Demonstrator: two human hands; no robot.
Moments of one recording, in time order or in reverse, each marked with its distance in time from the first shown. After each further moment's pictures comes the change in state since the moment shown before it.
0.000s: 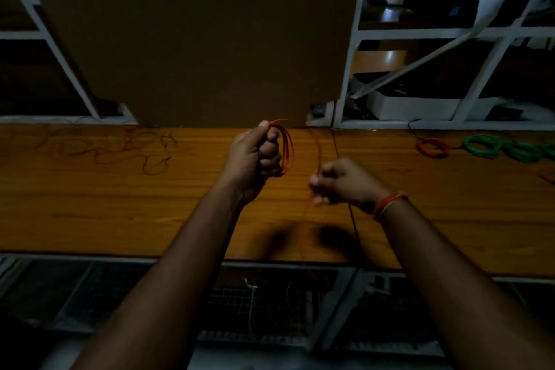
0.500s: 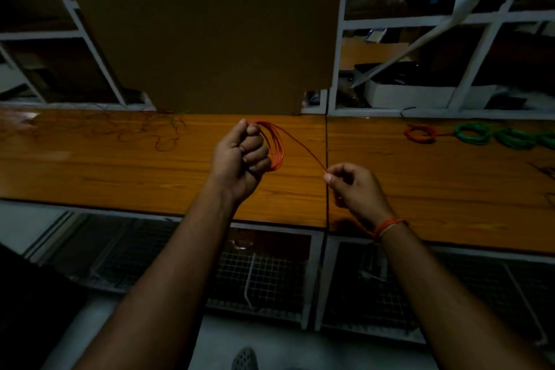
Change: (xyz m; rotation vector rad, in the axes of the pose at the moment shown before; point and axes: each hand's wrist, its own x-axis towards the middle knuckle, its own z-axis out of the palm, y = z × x) left_hand -0.083 -0.040 0.090 -0.347 0.143 0.021; right_hand -0.093 0.102 -0.035 0.207 0.229 -0.206
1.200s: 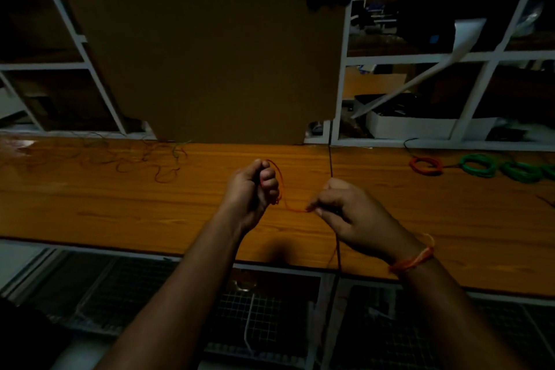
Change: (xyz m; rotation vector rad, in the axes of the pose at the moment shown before) left_hand 0.037 0.009 -0.014 0.173 0.151 -0.051; right_hand 0.004 -0.070 0.005 -0.586 -0.234 -0.547
